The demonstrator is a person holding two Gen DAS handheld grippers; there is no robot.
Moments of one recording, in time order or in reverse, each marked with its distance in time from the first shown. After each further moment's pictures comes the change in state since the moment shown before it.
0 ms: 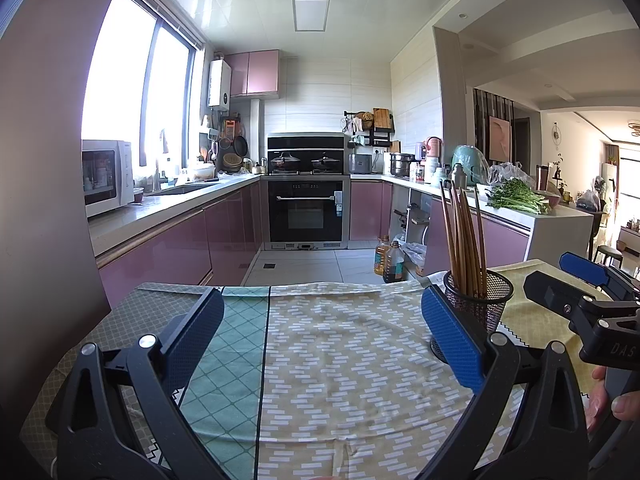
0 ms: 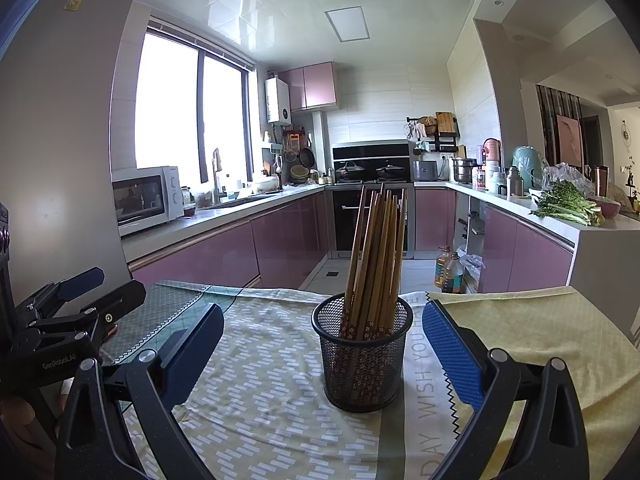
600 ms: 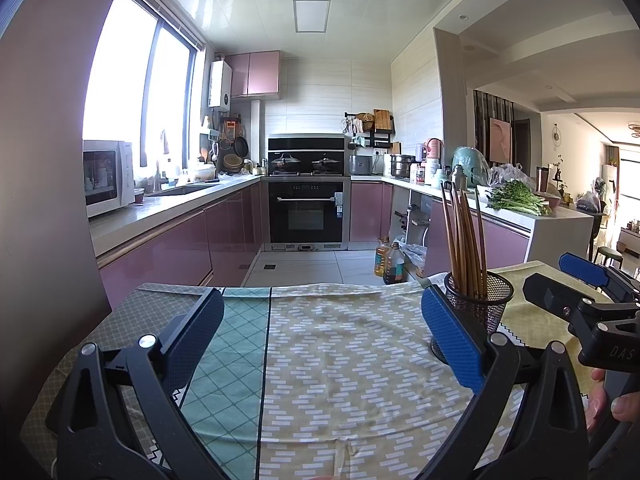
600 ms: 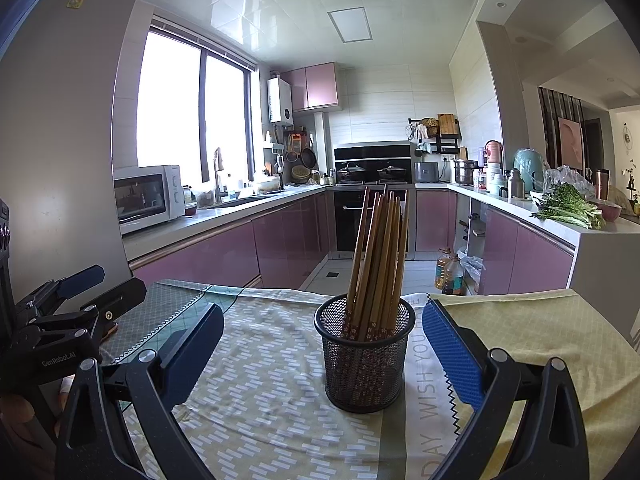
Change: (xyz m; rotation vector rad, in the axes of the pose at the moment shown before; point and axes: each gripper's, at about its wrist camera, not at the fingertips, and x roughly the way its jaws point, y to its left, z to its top) left arm -0.001 0.001 0.002 -0.002 -0.002 0.000; right arm -0.001 -0.001 0.002 -0.009 -0.002 0.003
